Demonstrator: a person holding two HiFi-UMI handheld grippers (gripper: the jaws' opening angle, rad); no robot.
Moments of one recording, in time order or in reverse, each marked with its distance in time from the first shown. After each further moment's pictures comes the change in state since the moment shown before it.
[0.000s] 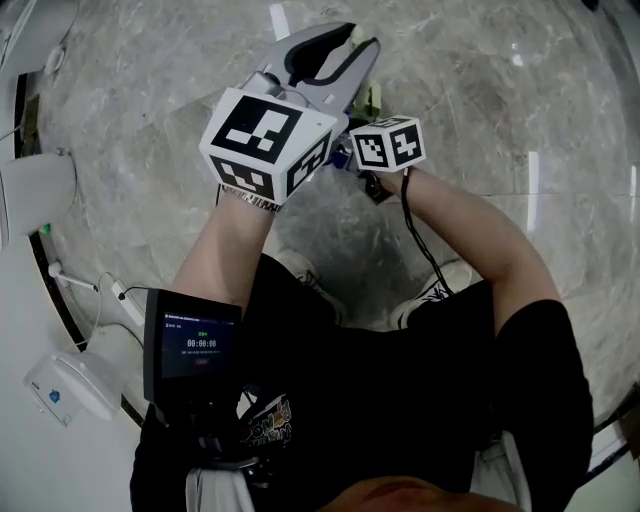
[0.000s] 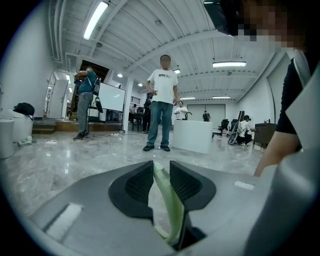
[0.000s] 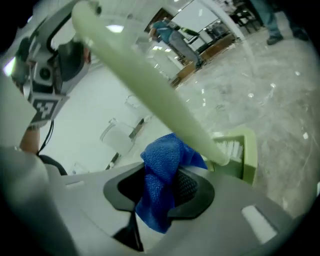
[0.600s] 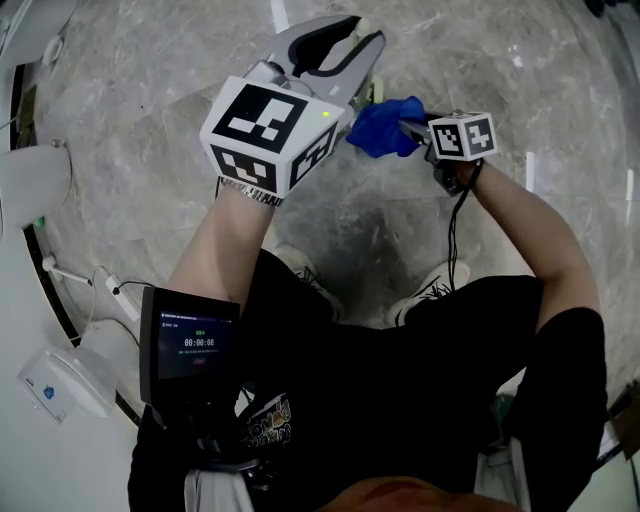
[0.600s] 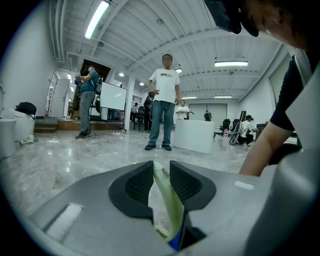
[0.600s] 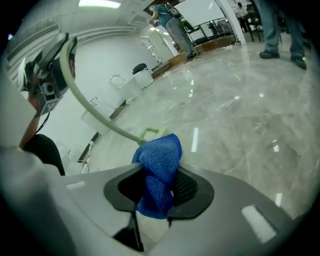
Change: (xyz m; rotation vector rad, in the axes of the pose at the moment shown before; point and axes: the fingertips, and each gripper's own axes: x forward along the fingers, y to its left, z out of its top) left arm -0.001 0.003 -0.003 -0.004 0.012 0.012; right arm -0.107 -0.119 -0.022 -0.040 0.188 -0.223
